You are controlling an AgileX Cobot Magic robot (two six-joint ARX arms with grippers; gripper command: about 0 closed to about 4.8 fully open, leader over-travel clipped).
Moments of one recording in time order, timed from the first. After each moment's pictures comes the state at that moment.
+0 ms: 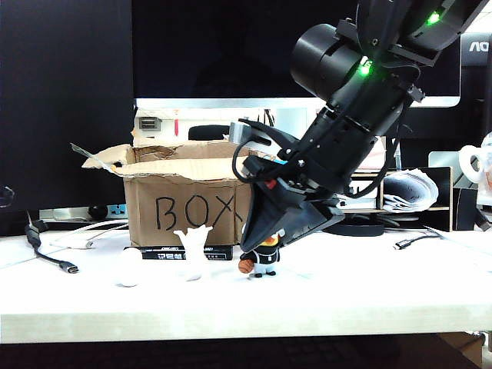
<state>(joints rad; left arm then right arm) -0.49 0.21 0.01 -0.07 0.10 -0.07 0.62 1.70 0.97 -0.16 -0.26 -0.08</state>
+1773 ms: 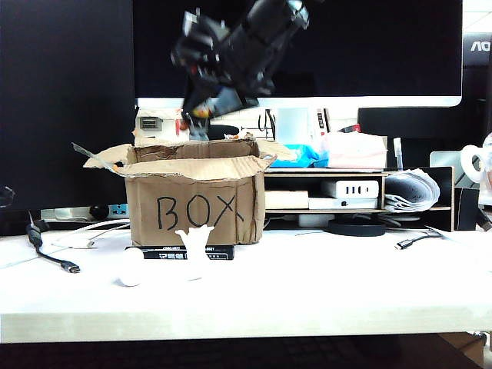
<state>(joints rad) -0.49 0.21 0.01 -0.06 0.10 -0.07 0.61 2.00 1.78 -0.32 -0.19 -0.06</state>
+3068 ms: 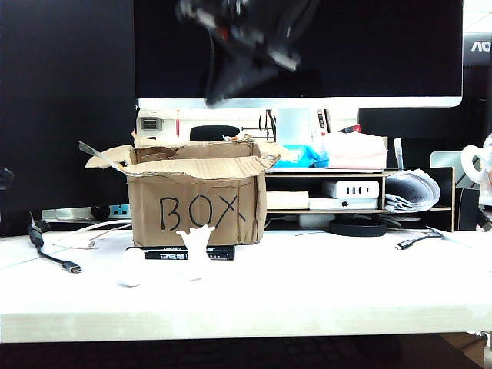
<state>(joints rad) -0.47 0.14 0.01 -0.07 0.11 -0.07 0.72 1.65 1.49 -0.55 -0.14 -0.06</state>
